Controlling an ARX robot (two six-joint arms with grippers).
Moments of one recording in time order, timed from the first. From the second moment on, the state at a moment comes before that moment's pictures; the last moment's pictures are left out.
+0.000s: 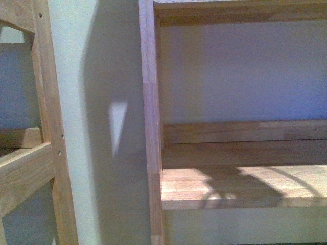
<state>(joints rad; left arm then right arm) 0.00 0.00 0.01 0.00 0.00 0.00 0.19 1.89 2.47 -0.44 -0.20 0.16</state>
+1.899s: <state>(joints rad) 0.00 0.00 0.01 0.00 0.00 0.00 0.16 1.82 2.37 -0.31 -0.33 0.33</state>
